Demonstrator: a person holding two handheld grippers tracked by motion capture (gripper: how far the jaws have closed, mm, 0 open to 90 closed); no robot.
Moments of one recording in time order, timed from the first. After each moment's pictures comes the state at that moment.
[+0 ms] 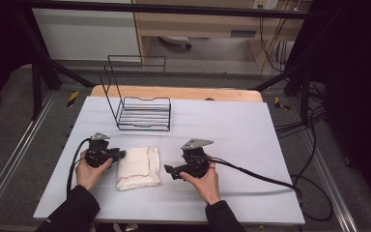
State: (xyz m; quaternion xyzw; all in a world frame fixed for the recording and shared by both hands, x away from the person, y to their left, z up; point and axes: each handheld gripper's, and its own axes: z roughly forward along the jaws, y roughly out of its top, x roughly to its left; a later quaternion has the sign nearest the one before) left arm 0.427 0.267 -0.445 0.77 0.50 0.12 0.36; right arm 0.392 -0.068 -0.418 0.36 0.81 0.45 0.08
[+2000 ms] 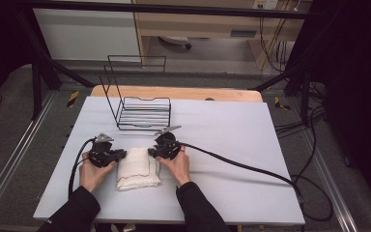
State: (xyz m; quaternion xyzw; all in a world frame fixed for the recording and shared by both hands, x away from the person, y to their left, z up) left arm 0.425 0.261 -0.447 0.79 0.47 0.13 0.36; right arm 0.464 0.013 -0.453 0.39 0.82 0.41 0.04
